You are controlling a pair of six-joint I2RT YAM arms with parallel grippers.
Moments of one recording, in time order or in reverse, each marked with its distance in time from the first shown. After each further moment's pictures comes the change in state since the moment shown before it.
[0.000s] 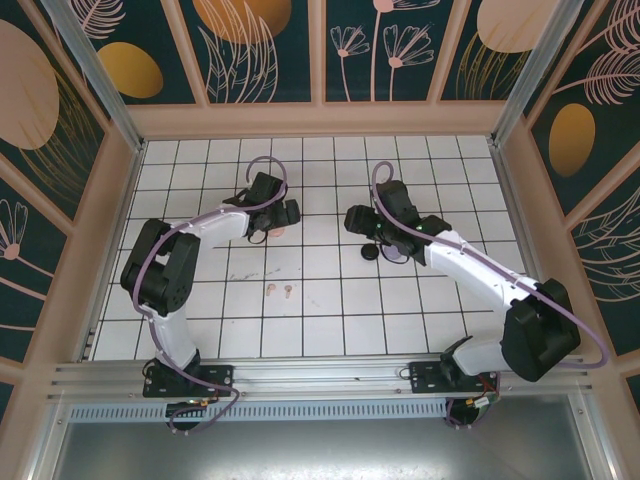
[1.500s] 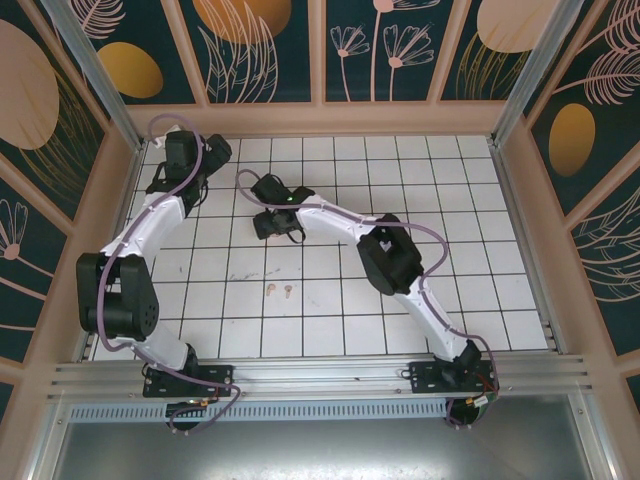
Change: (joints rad) left arm 0.364 -0.256 0.054 0.155 -0.011 -0.069; right arm 0.280 1.091 1.131 -0.329 0.061 -0.293
